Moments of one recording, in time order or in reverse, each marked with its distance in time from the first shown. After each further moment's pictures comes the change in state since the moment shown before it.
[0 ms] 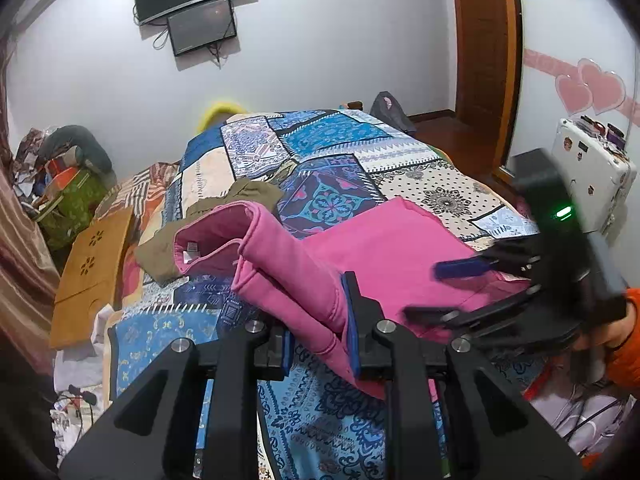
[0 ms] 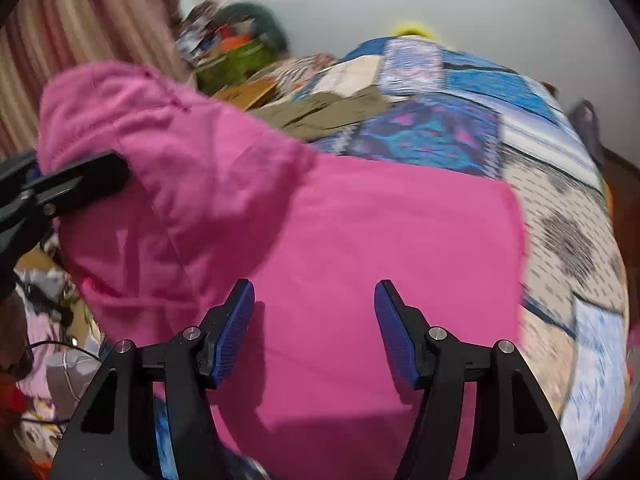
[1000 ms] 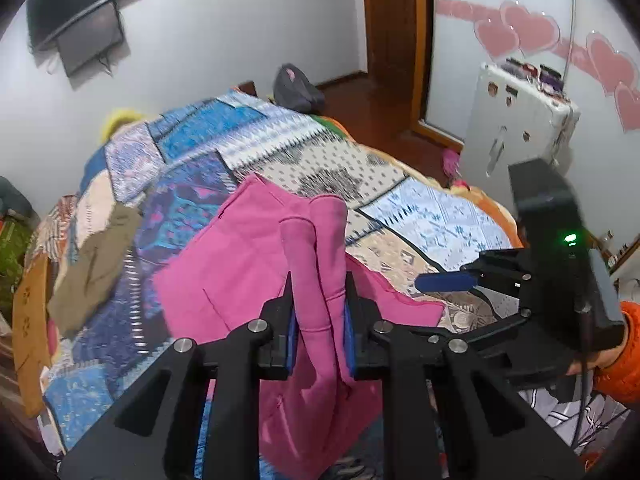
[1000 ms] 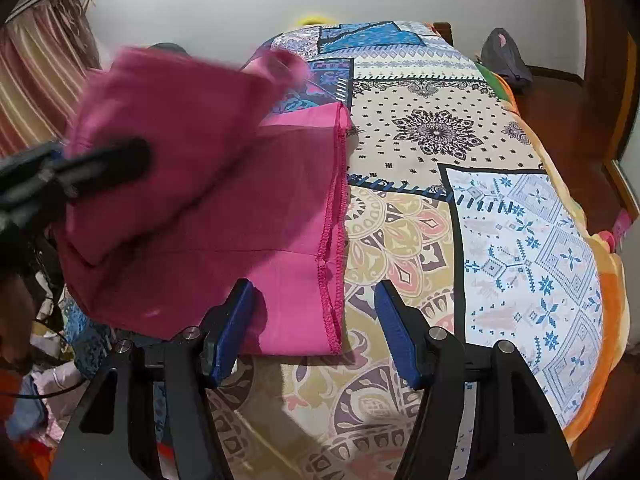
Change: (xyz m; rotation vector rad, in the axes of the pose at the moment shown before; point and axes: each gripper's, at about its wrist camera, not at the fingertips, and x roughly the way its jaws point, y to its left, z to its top) left arm 0.071 -0.139 0.035 0.202 0.116 -0.256; right arm -0.045 -0.082 -0.072 0.254 -0.010 -0.078
